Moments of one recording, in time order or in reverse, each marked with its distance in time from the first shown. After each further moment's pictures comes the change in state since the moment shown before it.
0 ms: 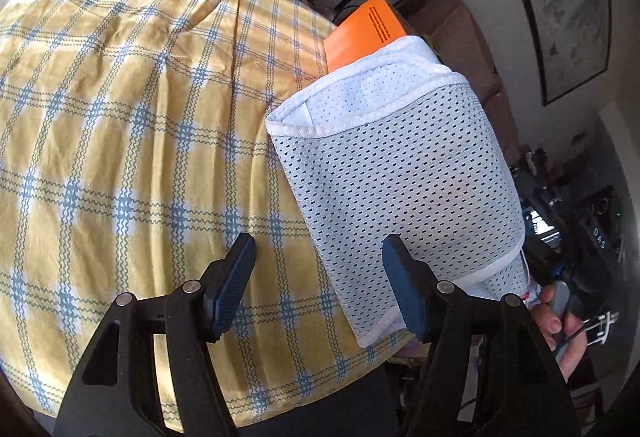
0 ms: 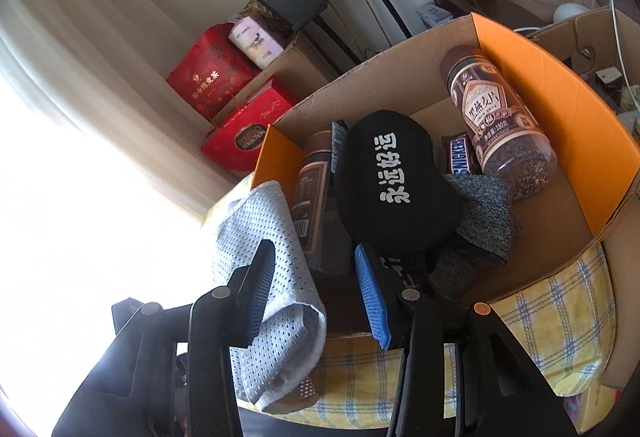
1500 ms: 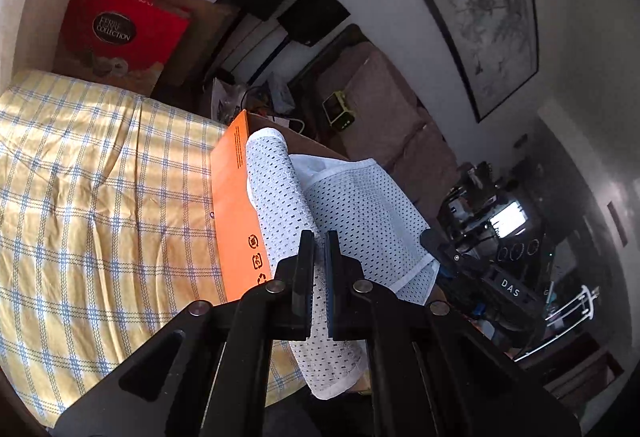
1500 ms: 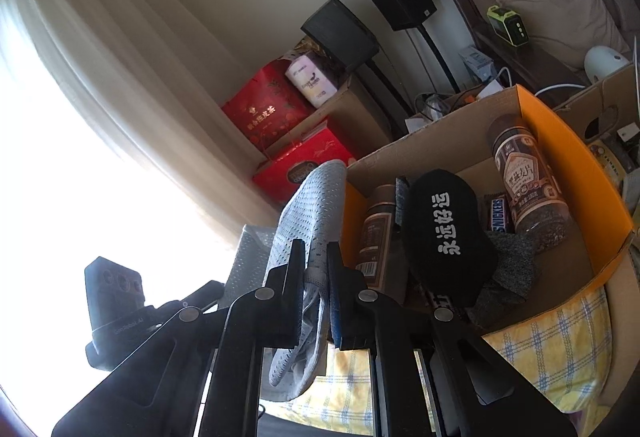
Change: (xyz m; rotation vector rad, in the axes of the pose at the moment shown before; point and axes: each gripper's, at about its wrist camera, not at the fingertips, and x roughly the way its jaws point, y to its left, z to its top) left arm -0.082 -0.095 0.057 0.149 -0.171 -0.191; right arm -0.058 0.044 0.020 -0.076 -0.134 0.126
